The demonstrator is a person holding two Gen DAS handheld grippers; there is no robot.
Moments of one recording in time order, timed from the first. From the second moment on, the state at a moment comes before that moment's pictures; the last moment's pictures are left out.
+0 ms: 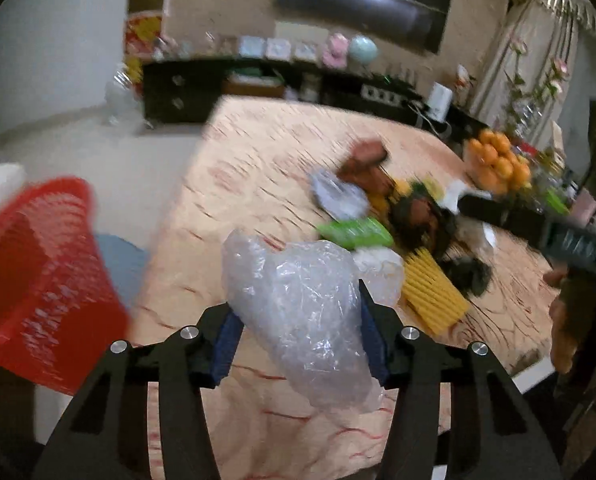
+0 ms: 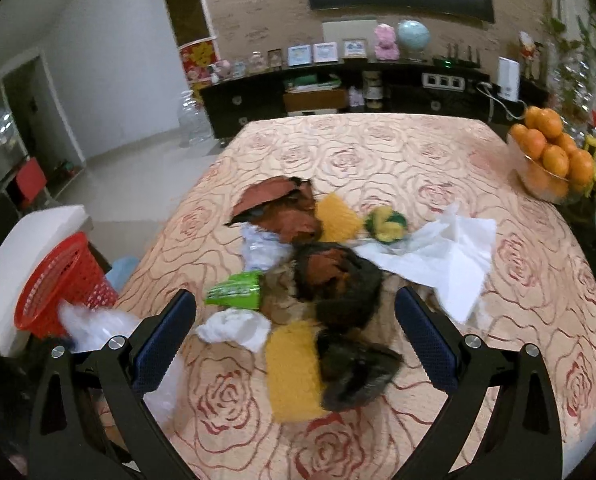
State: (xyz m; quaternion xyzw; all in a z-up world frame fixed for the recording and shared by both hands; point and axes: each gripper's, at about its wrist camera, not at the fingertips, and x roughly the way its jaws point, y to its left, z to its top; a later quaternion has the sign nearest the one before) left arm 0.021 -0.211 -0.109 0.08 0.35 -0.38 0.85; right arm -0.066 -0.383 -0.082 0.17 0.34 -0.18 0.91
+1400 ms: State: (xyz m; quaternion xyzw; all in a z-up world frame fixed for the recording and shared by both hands) left arm 0.046 -0.142 -0.078 0.05 0.30 -0.30 0.90; right arm -0.036 -0.317 -0.104 0.13 0.37 -0.03 0.92
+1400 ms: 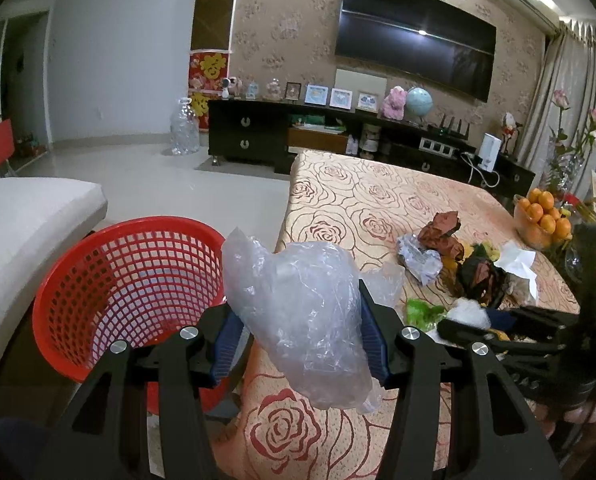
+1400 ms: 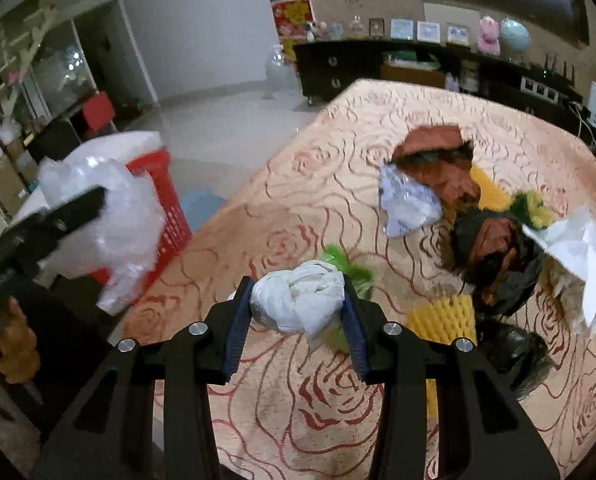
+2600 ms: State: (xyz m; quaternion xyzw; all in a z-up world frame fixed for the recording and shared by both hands) left arm 0.070 -0.025 -0.023 0.01 0.25 -0.11 0.96; right arm 0.036 -0.240 -0.011 0.09 0.29 0.05 0.95
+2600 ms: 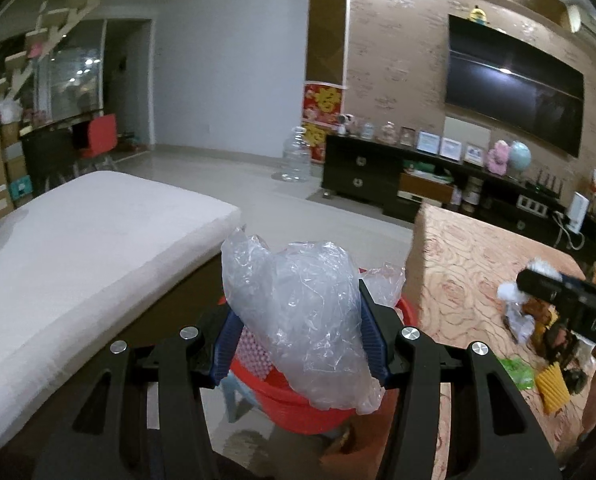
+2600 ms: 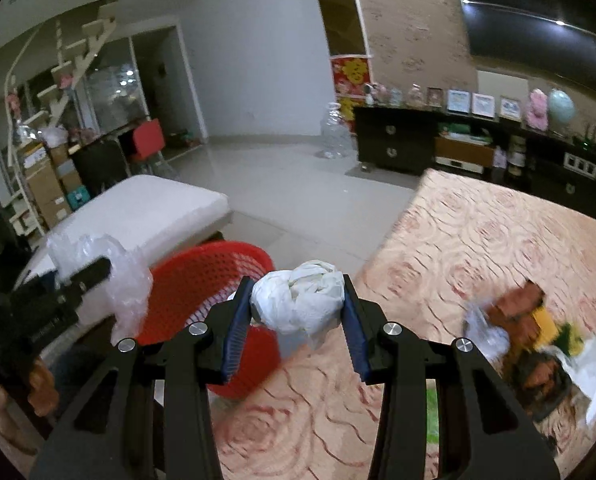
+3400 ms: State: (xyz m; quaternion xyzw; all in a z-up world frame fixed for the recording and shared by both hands) left arm 0.117 -0.021 -0.039 0.03 0.28 -0.05 0.96; right arm 0.105 -0.194 -0.011 0.09 0.30 0.13 0.94
